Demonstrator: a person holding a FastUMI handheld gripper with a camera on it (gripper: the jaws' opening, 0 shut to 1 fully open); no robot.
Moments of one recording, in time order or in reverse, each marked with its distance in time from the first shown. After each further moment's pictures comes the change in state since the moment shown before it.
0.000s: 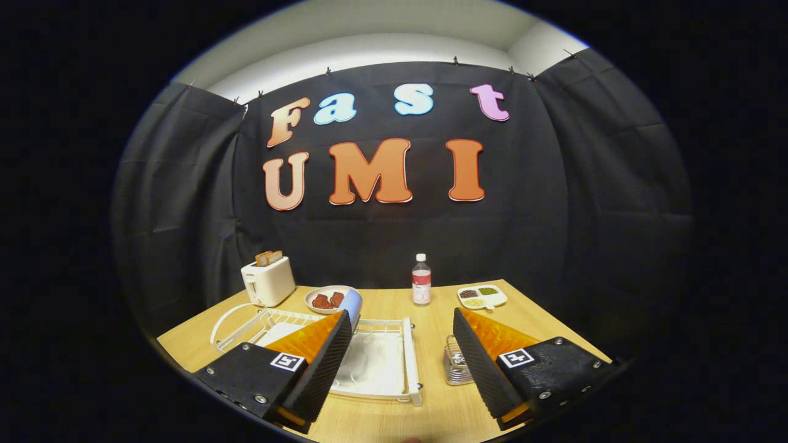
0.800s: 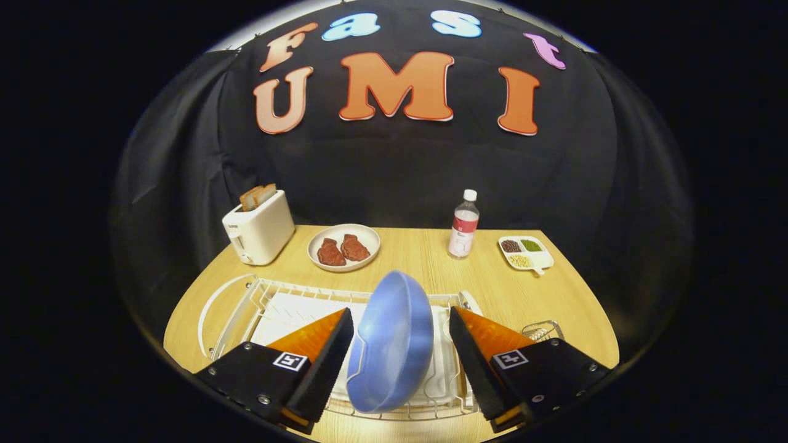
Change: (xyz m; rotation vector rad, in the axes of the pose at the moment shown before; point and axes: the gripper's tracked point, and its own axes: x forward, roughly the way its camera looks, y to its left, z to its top) arm 0.128 0.070 -0.069 -0.052 0.444 -0.035
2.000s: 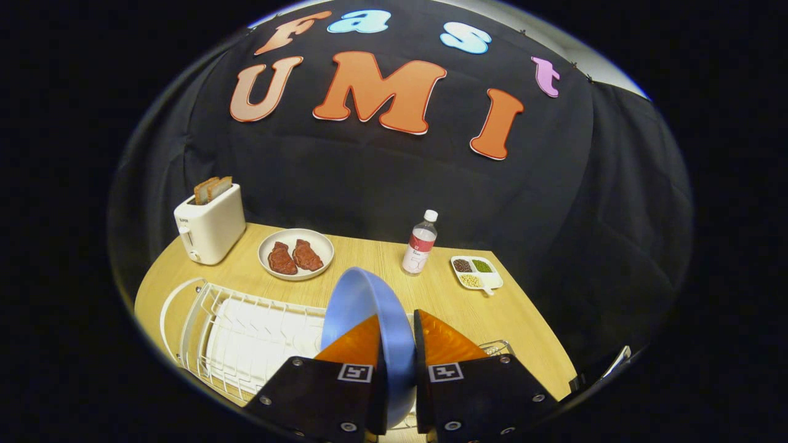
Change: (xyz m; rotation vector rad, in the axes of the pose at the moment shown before) arm -0.017 -0.015 0.045 -0.103 -0.071 -0.231
